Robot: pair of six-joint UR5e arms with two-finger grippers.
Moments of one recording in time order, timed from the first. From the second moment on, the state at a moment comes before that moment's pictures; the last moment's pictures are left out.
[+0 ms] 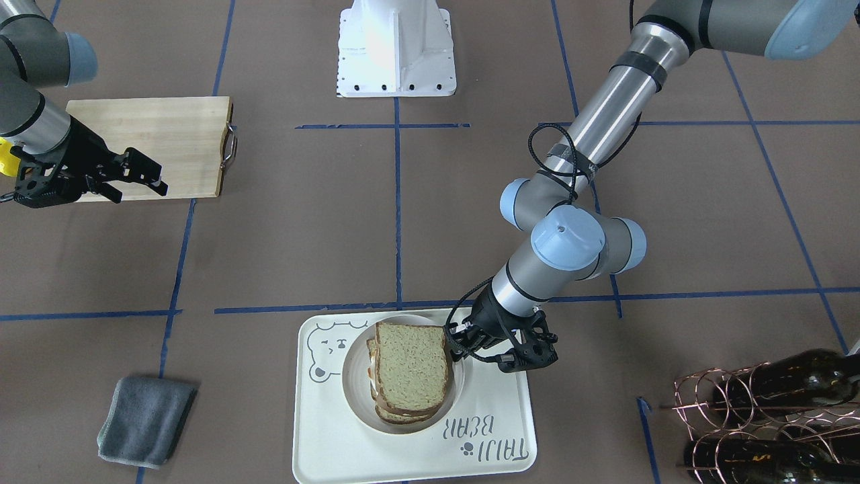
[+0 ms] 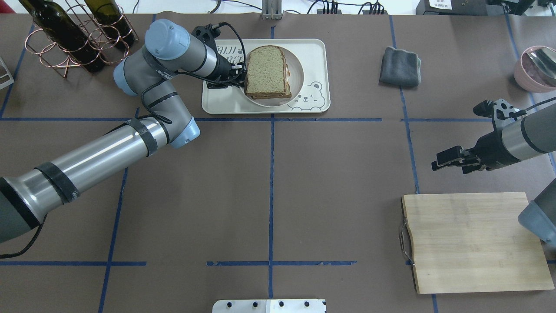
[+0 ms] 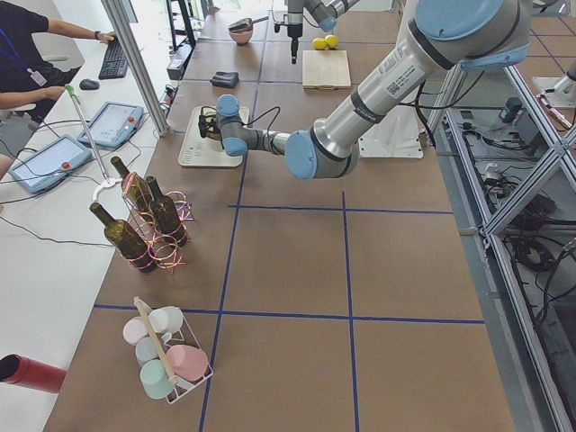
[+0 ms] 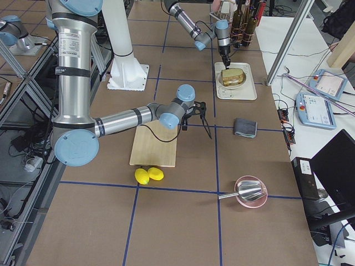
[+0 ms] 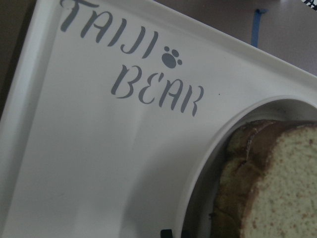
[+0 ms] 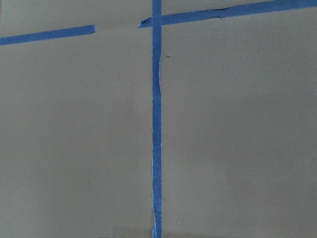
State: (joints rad) left arm -0.78 -2.54 -0.75 -2.61 -2.01 -1.44; right arm 0.88 -1.62 1.82 -0.93 2.27 1.05
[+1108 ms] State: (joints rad) left arm -0.80 -2.48 -0.85 -2.63 -2.01 -1.41; right arm 0.94 -1.62 1.83 -0.94 2.32 1.05
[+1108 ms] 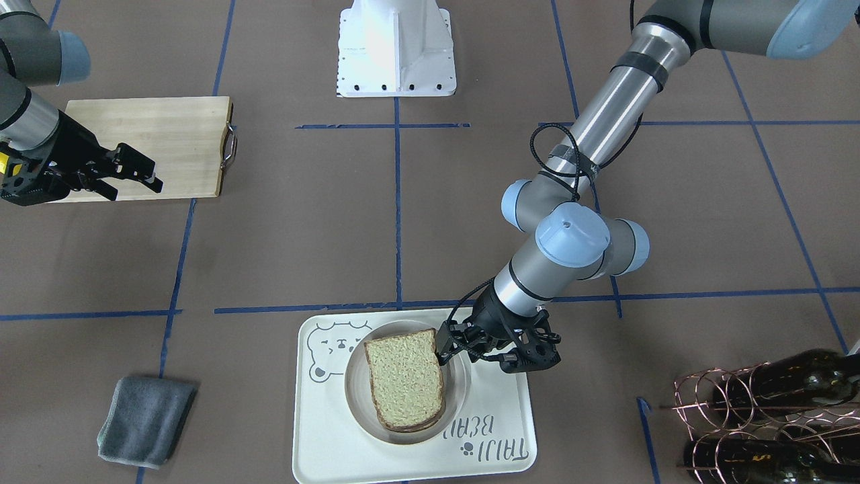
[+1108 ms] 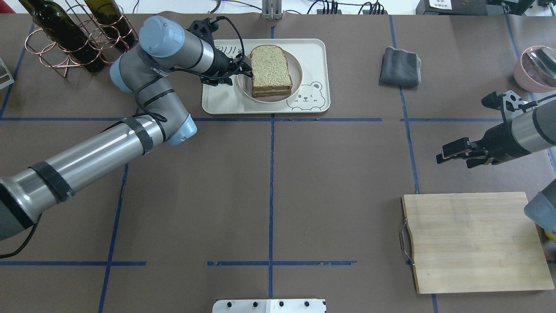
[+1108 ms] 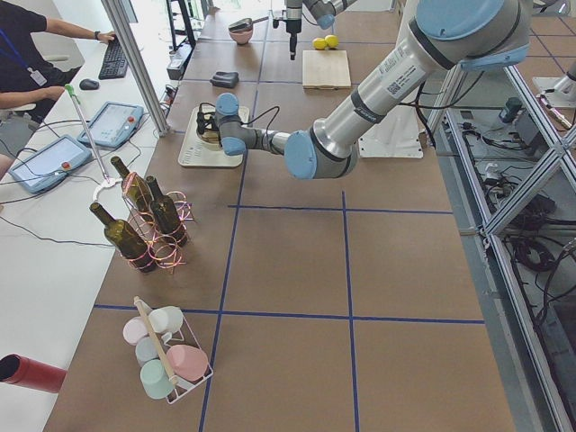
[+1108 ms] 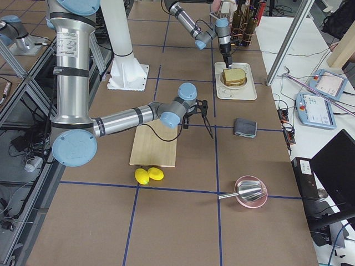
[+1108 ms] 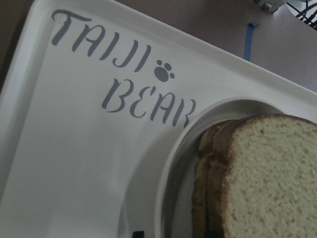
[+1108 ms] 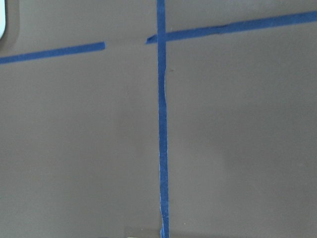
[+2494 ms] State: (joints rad) left arm -1.19 -1.40 -1.79 -2.39 -2.26 -0.46; right arm 1.49 -1.68 1.83 -1.58 2.30 0.03
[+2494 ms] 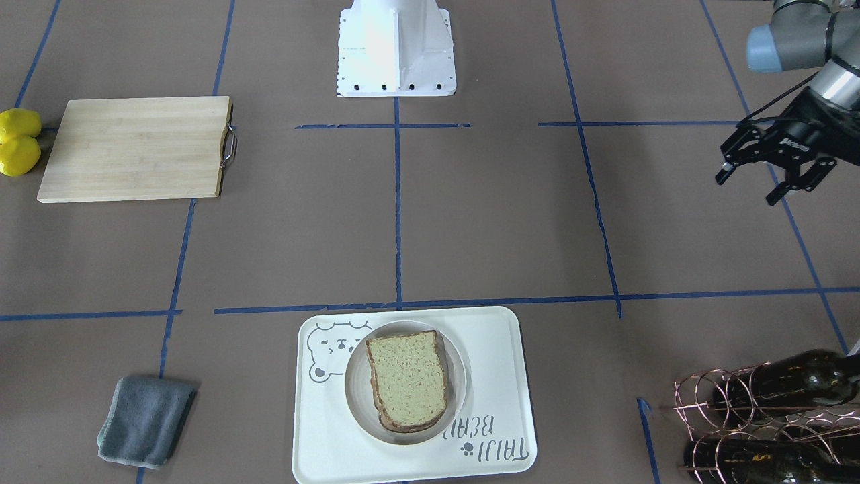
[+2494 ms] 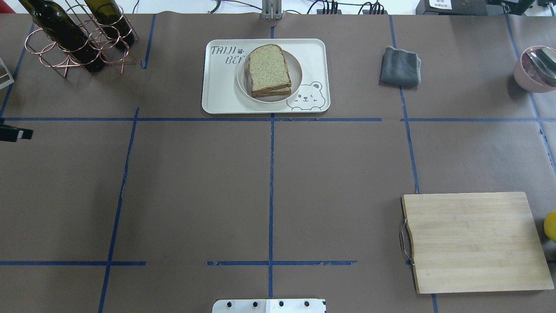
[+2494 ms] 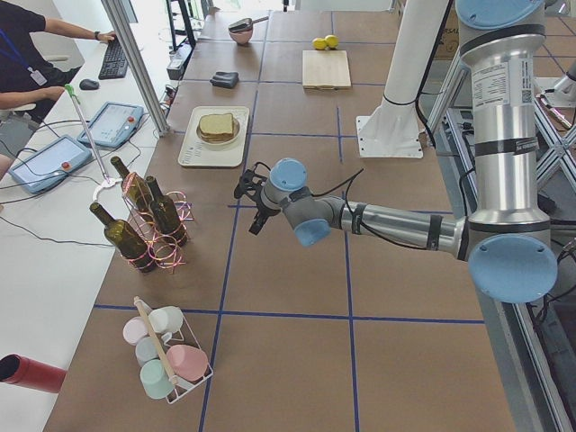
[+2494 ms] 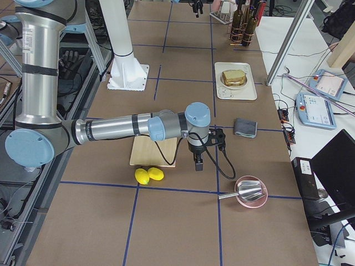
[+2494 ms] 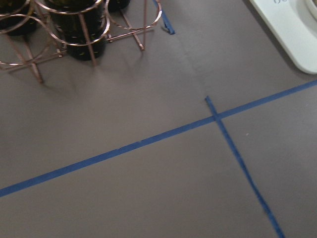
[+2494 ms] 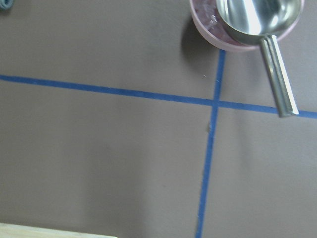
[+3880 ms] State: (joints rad) left arm -1.62 -1.43 -1.86 -1.44 -2.33 0.27; right arm 1.58 -1.72 1.85 -1.76 2.30 -0.18
